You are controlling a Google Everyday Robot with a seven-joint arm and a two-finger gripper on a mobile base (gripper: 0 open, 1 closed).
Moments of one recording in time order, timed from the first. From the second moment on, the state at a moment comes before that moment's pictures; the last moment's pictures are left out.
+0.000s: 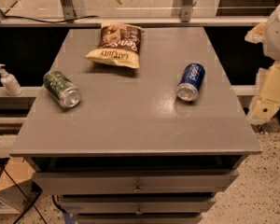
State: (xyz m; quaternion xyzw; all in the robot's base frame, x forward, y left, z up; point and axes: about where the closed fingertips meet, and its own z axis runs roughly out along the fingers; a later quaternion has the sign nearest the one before) arm 0.438 -0.217 0.976 -0.60 0.78 -0.03 0.16
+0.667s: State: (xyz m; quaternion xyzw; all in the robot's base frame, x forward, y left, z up) arm 0.439 -0.212 0.983 -0.60 0.78 -0.04 0.18
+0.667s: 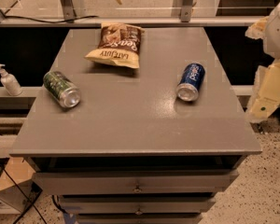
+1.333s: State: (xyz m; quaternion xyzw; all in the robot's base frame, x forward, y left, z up) arm 0.467 -0.140 0.995 -0.66 0.70 0.01 0.27
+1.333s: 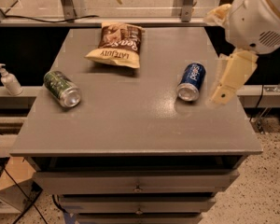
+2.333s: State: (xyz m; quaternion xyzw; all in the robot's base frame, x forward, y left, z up) arm 0.489 -0.117 0.988 -0.64 0.71 0.04 0.30
